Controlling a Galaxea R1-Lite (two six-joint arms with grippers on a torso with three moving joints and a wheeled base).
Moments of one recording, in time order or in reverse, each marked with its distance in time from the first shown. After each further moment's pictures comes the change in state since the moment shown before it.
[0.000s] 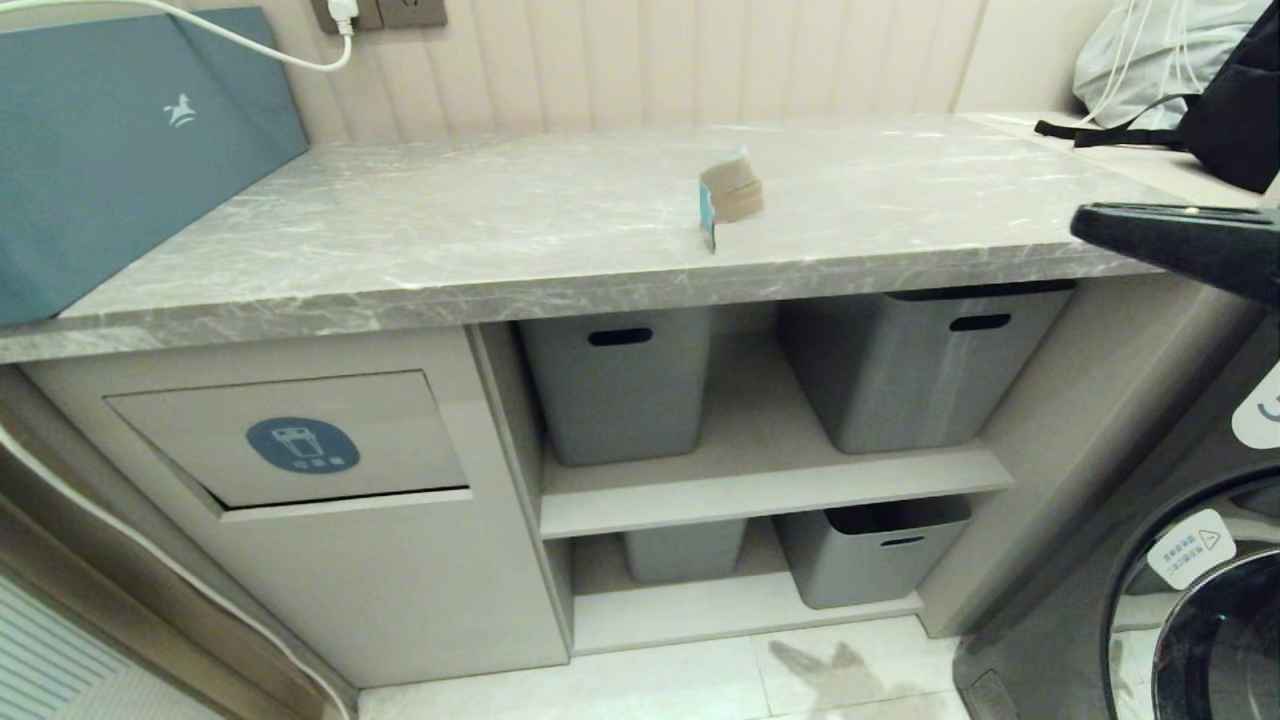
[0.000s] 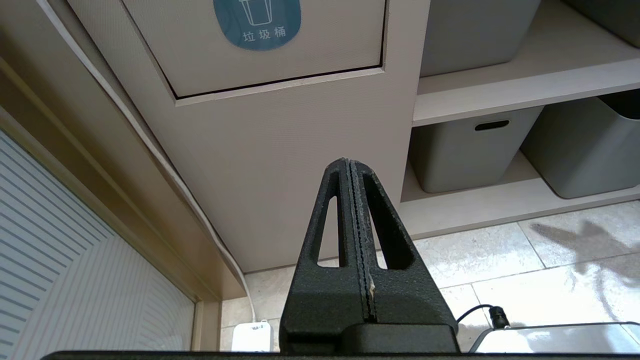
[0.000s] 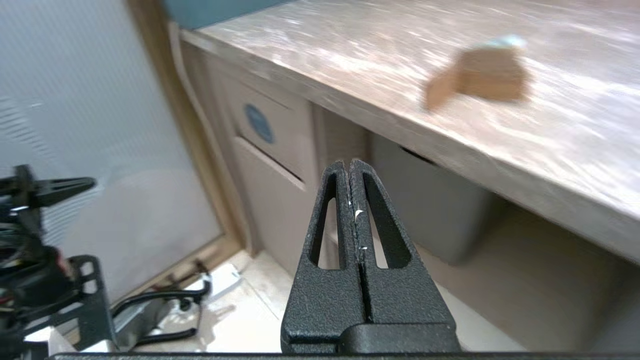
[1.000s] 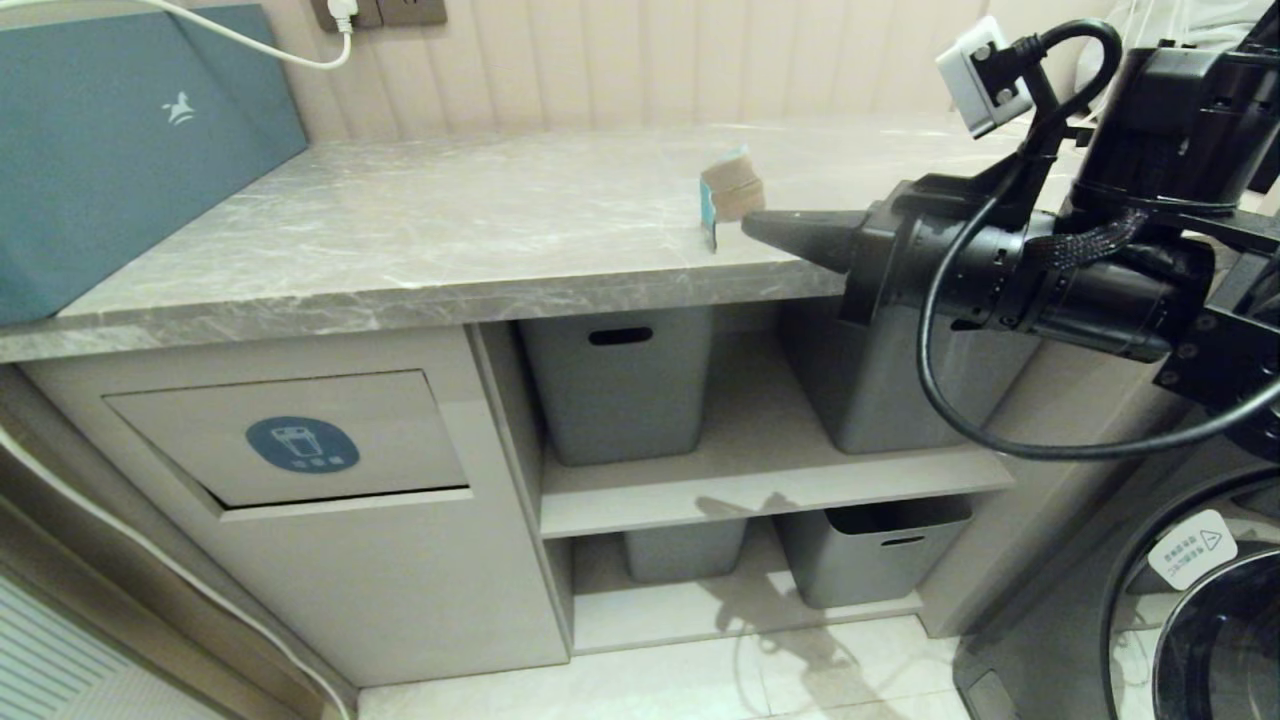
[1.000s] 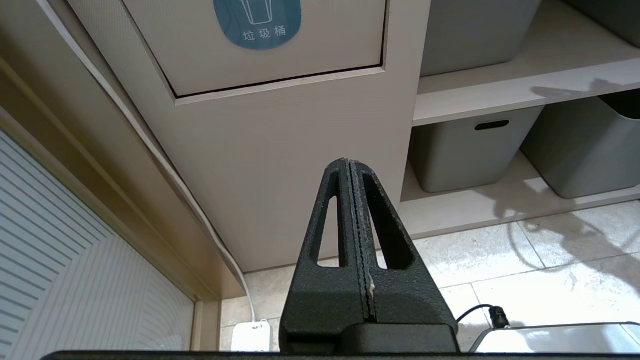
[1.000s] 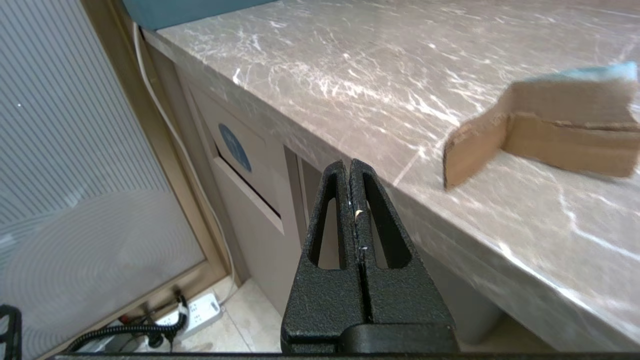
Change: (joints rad) left arm 0.000 0.000 0.000 0.000 0.001 -0.001; right arm 0.159 0.506 -0.258 -0.262 -0.117 -0.025
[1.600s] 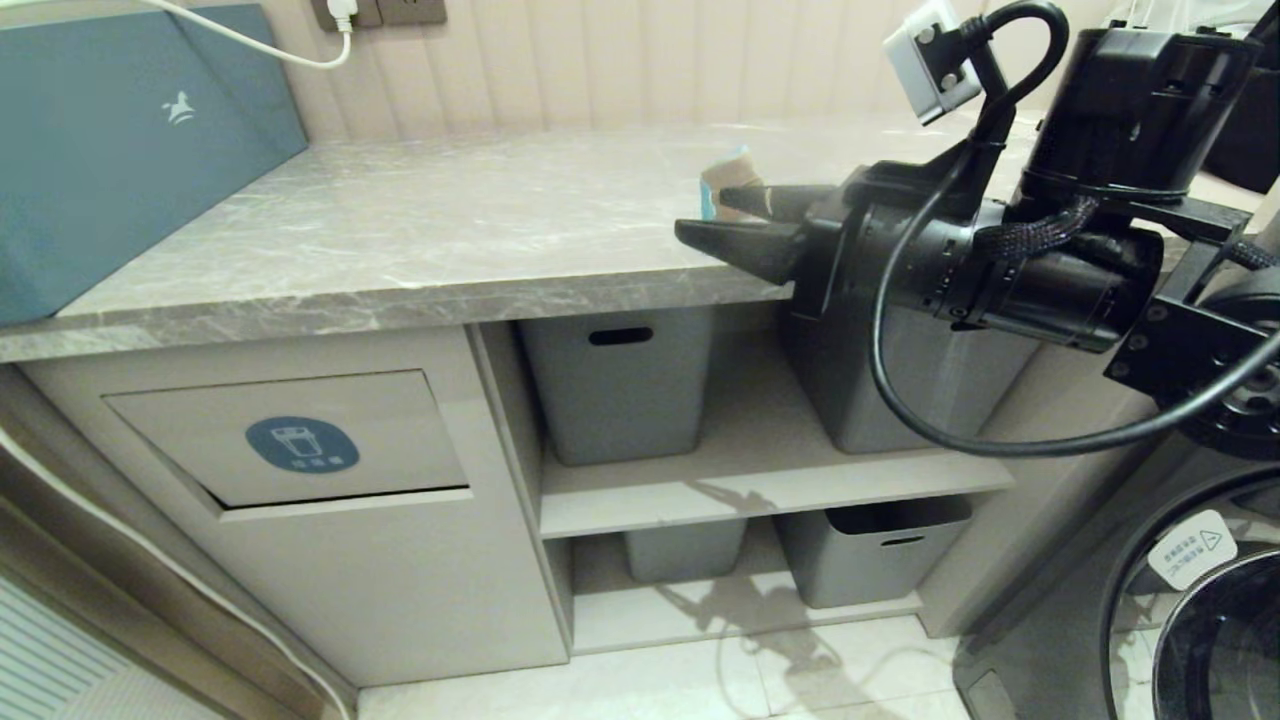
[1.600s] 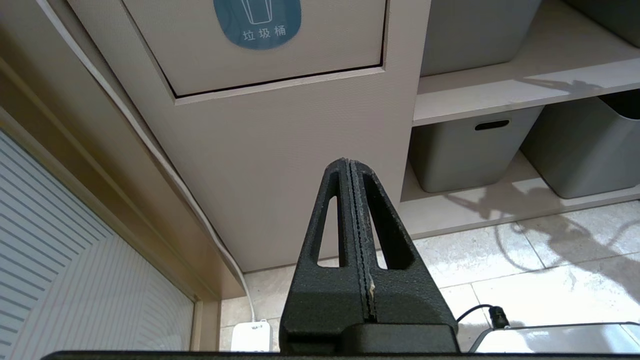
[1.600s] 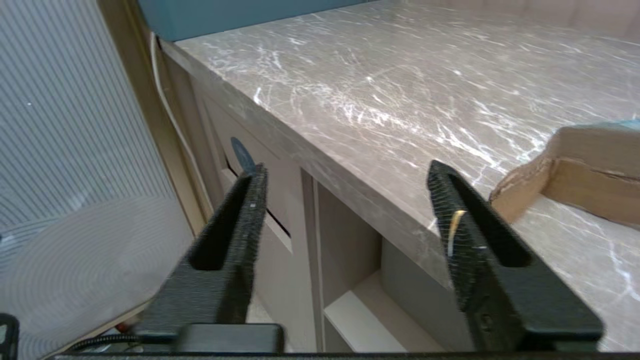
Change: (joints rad) left arm 0.000 0.000 0.000 0.000 0.000 0.000; right arm 0.065 0.044 -0.068 -0.001 -0.030 -0.023
